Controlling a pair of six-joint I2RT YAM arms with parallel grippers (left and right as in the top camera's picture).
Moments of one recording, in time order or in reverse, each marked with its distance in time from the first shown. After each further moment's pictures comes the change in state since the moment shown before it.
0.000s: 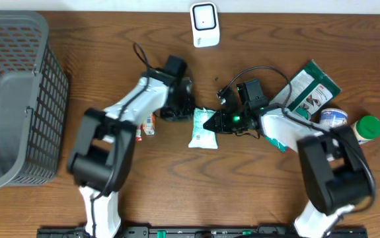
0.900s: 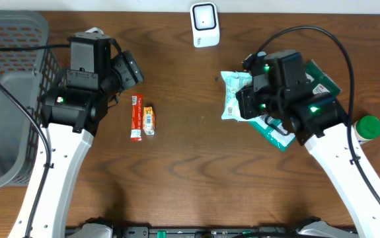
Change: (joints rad) left arm 0.209 -0.664 0.016 -0.084 -0.457 -0.181; right arm 0.049 -0.456 0.371 -0.605 0.544 -0.216
